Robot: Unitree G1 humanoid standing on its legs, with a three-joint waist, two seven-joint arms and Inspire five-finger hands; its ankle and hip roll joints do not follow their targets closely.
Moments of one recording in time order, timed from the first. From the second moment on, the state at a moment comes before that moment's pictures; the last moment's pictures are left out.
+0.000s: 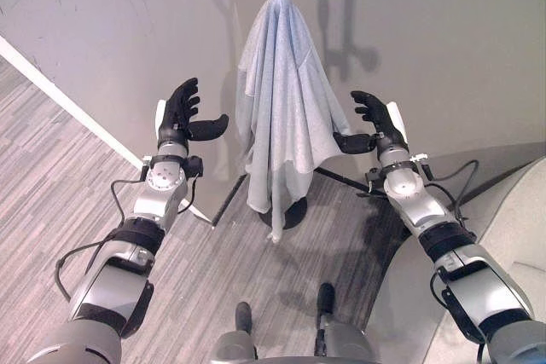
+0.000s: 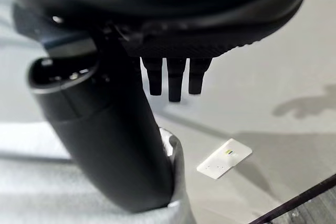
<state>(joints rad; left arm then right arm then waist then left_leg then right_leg) -0.61 0.48 -0.26 0.62 -0.48 -0.16 0.26 -0.62 -0.53 0.37 0.58 0.13 -0.09 -0.29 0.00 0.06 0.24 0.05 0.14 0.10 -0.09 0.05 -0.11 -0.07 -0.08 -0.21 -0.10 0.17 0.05</state>
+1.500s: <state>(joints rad) 0.19 0.27 0.01 0.52 -0.55 -0.12 0.12 -0.10 -0.50 -0.02 0.13 0.40 -0.24 -0.22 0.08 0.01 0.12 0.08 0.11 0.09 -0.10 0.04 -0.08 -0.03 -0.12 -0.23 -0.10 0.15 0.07</state>
